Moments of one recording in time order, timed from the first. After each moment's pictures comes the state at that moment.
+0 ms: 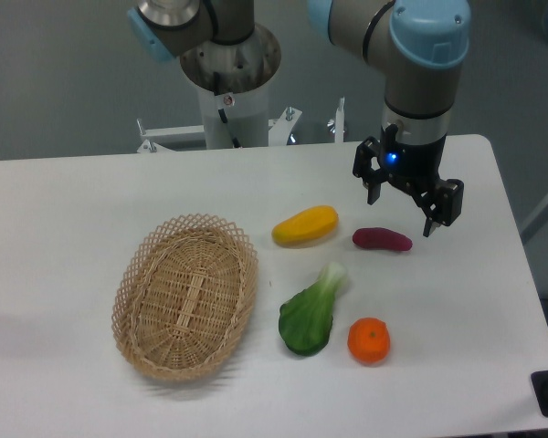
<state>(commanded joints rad) 2.63 -1.79 -1.49 -1.21 1.52 1.39</state>
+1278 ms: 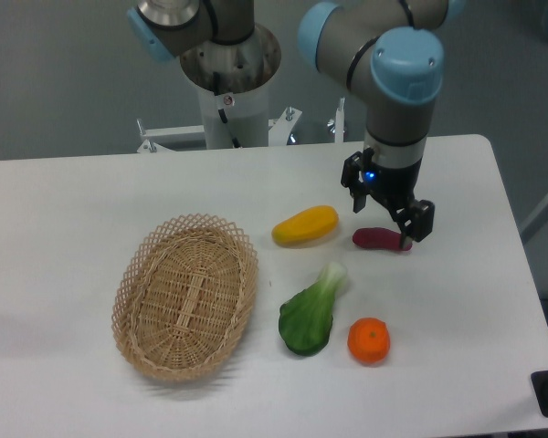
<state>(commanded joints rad) 2.64 -1.81 -1.78 -0.97 1.60 1.83</state>
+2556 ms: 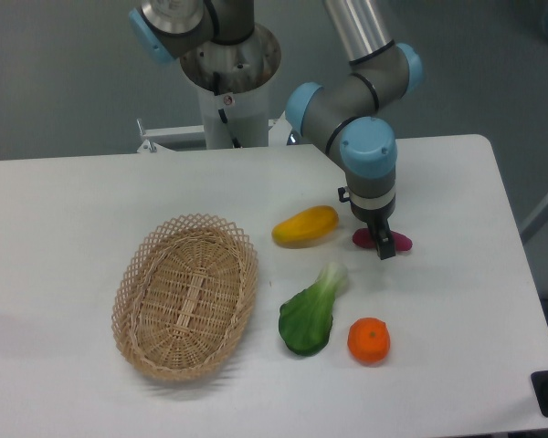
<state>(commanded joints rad) 2.65 -1.95 -1.99 -0.66 1.75 2.02</state>
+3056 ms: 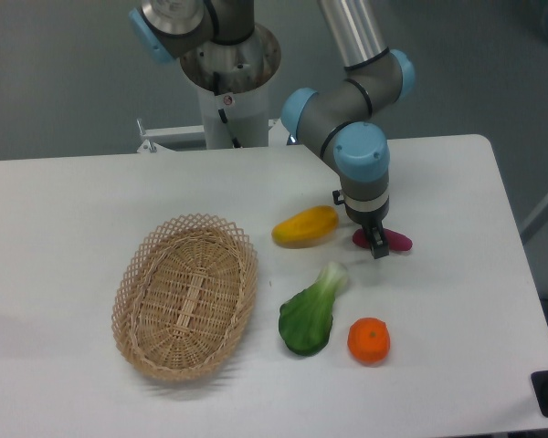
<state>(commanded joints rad) 2.65 -1.95 -1.99 -0.65 1.75 2.02</state>
